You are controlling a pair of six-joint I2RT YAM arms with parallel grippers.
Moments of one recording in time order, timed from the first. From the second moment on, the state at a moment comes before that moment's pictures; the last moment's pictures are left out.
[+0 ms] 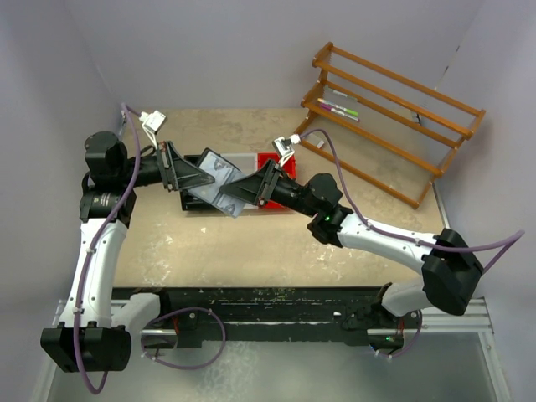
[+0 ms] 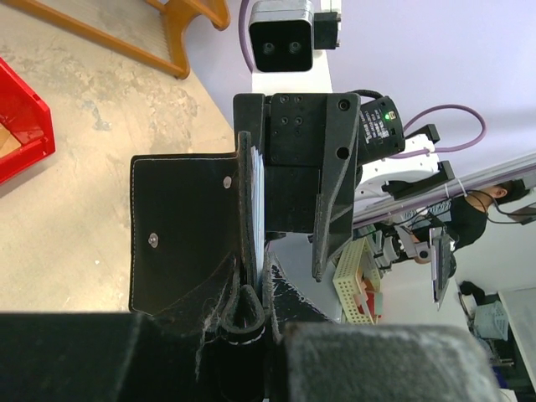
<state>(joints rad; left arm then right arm) 0.03 1.01 1.11 -0.24 1.27 -0.81 0.90 1.41 0.92 0.80 -0.32 1.22</state>
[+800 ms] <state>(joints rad) 0.03 0.98 1.07 -0.16 1.25 -0.86 0.90 1.49 0.94 0.83 -0.27 1.25</state>
